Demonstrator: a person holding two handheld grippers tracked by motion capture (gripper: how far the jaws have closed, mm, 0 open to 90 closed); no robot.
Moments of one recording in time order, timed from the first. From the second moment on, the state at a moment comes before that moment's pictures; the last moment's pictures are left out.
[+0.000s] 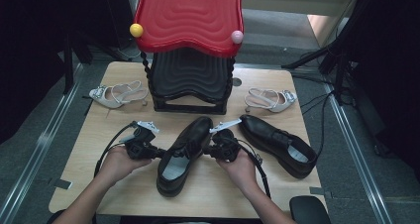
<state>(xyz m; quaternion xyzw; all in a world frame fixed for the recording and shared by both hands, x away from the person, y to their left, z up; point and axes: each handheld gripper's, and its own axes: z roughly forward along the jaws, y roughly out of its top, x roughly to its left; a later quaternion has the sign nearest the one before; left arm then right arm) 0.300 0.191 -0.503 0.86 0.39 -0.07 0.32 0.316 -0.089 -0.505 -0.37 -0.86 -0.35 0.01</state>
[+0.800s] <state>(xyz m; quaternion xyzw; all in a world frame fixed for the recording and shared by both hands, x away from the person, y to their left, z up) 0.293 0.168 -0.508 0.86 0.38 -0.11 0.33 0.331 -0.090 -0.500 -0.41 -0.85 -0.34 -0.01</state>
